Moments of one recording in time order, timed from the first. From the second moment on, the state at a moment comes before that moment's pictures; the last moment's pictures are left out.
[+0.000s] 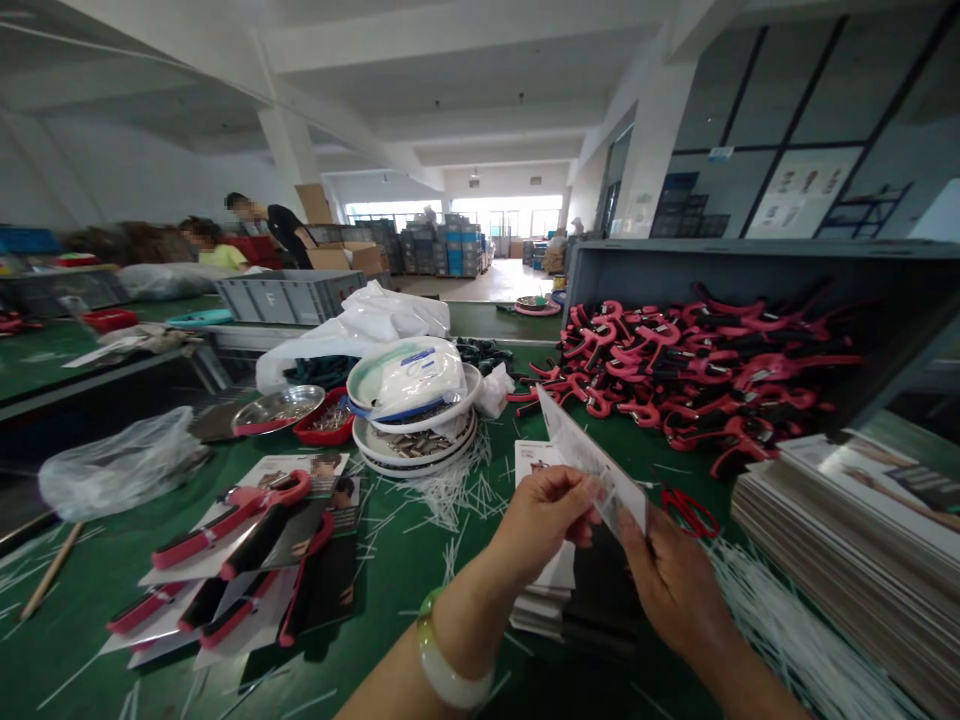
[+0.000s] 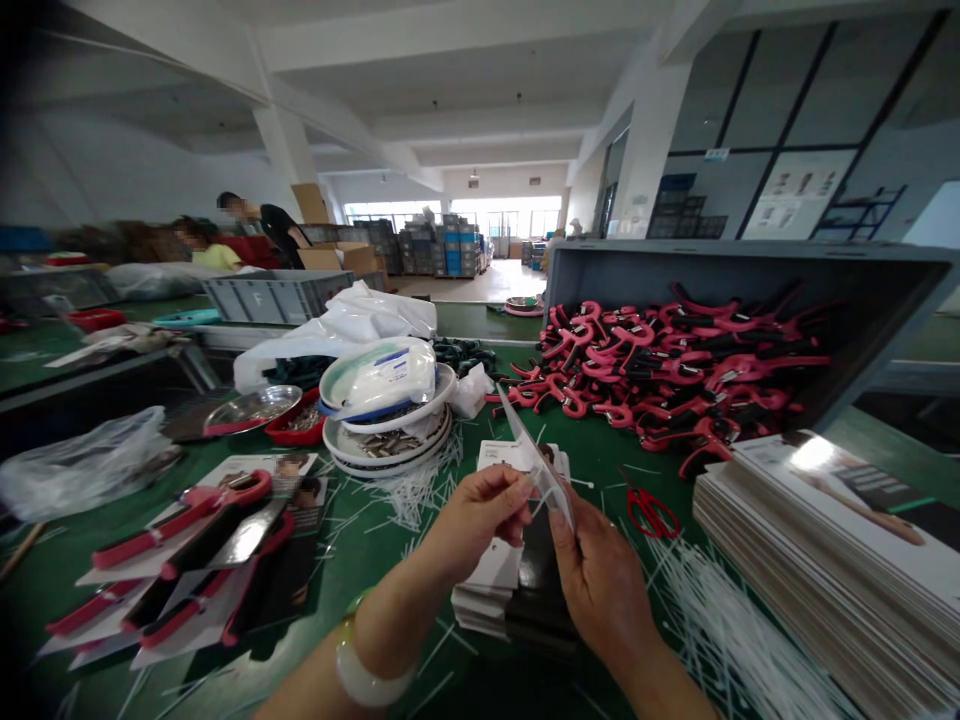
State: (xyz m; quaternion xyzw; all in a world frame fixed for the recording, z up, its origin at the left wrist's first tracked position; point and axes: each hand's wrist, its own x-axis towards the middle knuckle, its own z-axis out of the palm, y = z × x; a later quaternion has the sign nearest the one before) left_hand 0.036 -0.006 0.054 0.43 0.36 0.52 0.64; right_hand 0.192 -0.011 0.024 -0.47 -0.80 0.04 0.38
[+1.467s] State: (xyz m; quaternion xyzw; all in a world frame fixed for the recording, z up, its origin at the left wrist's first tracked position) left_hand -0.005 0.000 -0.017 0.55 0.54 0.57 0.28; right_hand 0.187 -0.021 -0.004 -0.44 -0.87 -0.06 0.21
